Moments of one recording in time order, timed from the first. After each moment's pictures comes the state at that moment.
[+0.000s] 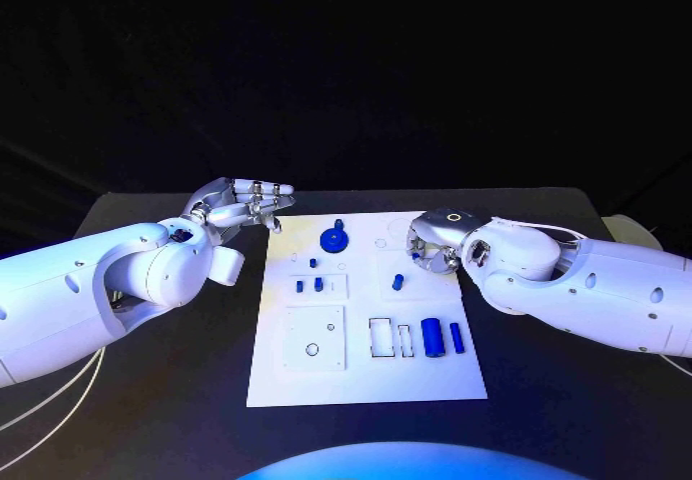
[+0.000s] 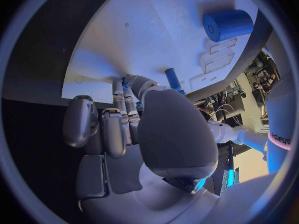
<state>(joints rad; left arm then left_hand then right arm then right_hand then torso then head) 1.18 -0.92 0.00 1.57 -0.11 -0.31 0.22 1.46 -0.18 0.46 0.08 0.20 1.06 0.19 0.07 0.07 1.15 0.12 0.12 0.08 1.18 0.03 0.91 0.39 0.17 1.05 0.11 0.87 0.55 1.20 -0.83 -0.12 1.55 -1.78 -0.20 -0.29 1.46 -0.16 0.46 0.11 0.29 1.16 0.13 0.11 0.13 1.22 0.06 0.14 0.15 1.46 -0.01 1.45 1.31 0.09 1.41 0.09 1.22 1.31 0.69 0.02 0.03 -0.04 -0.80</state>
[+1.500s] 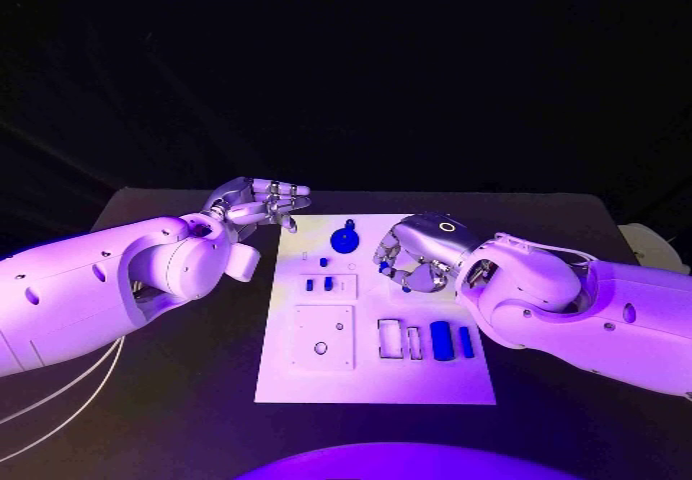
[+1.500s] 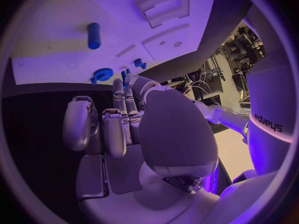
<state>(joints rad) 1.18 -0.89 0.00 1.55 -0.11 -0.30 0.20 1.46 -0.17 0.46 0.07 0.20 1.06 0.19 0.07 0.07 1.14 0.12 0.12 0.08 1.17 0.03 0.91 0.39 0.17 1.05 0.11 0.87 0.55 1.19 -0.85 -0.11 1.81 -1.73 -0.36 -0.26 1.43 -0.16 0.48 0.10 0.27 1.17 0.13 0.11 0.14 1.23 0.06 0.14 0.15 1.47 -0.01 1.46 1.31 0.09 1.42 0.09 1.24 1.31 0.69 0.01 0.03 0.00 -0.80</state>
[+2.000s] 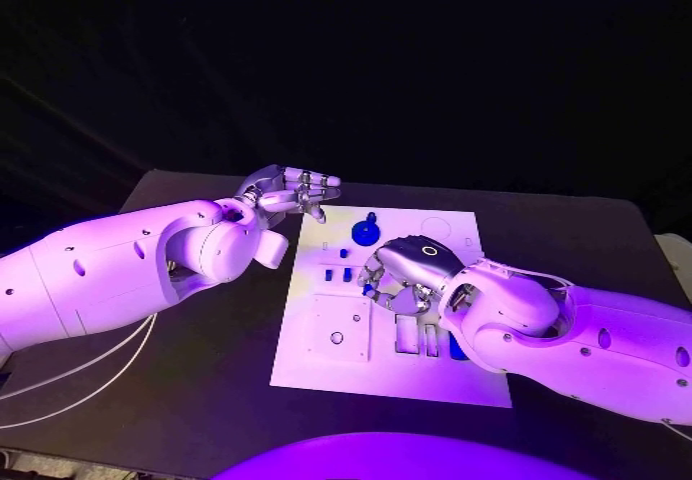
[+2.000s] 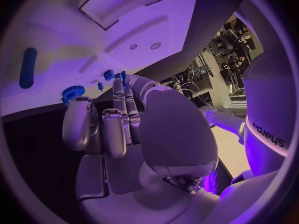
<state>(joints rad) 1.18 -0.87 0.00 1.55 -0.11 -0.30 0.20 1.46 -0.17 0.46 0.07 0.20 1.06 0.19 0.07 0.07 1.14 0.12 0.12 0.08 1.17 0.03 0.91 0.39 0.17 1.05 0.11 0.87 0.55 1.12 -0.74 -0.12 1.77 -1.71 -0.36 -0.24 1.43 -0.16 0.48 0.09 0.26 1.17 0.12 0.11 0.14 1.23 0.06 0.14 0.14 1.47 -0.01 1.46 1.31 0.09 1.42 0.09 1.24 1.31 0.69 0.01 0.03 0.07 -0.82</state>
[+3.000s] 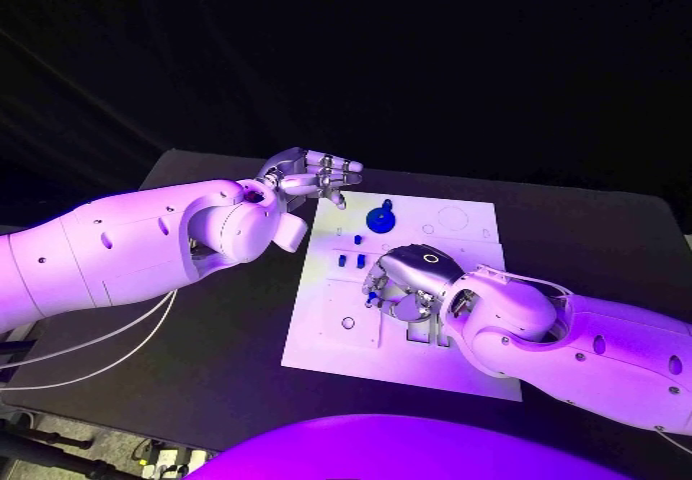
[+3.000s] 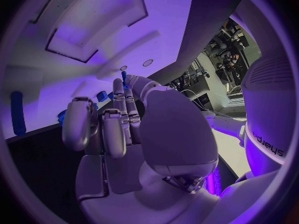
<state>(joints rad) 1.18 -0.86 0.00 1.55 -0.11 -0.29 0.20 1.46 -0.17 0.46 0.07 0.20 1.06 0.19 0.07 0.07 1.14 0.12 0.13 0.08 1.17 0.03 0.91 0.39 0.17 1.05 0.11 0.87 0.55 1.08 -0.69 -0.13 1.73 -1.70 -0.31 -0.22 1.42 -0.16 0.48 0.09 0.27 1.17 0.12 0.11 0.14 1.23 0.06 0.14 0.14 1.47 -0.01 1.46 1.31 0.09 1.42 0.09 1.24 1.31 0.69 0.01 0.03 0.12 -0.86</state>
